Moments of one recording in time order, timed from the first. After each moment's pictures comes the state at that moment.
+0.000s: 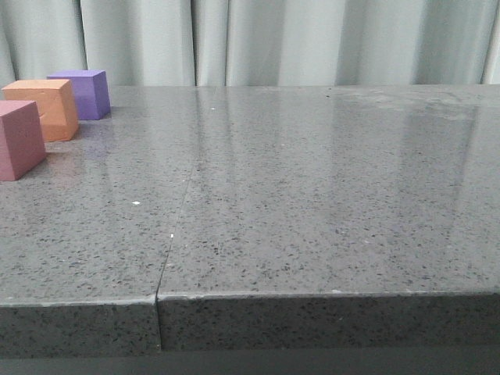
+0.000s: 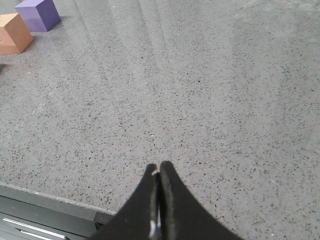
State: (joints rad) left arm -0.03 0.00 0.00 0.01 0.05 -0.03; right arm 0.45 0.20 -0.43 -0.11 0.65 0.31
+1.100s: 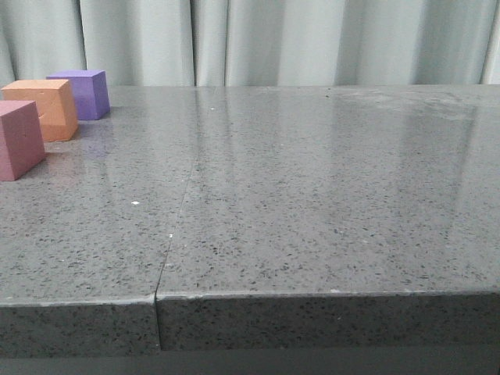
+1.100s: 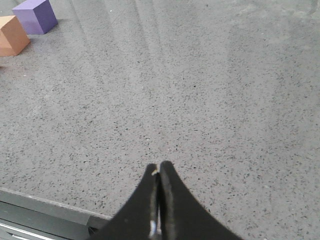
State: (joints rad) left arm -0.03 0.00 0.00 0.01 0.05 -0.03; right arm 0.44 0.20 -0.42 -0.14 0.63 0.31
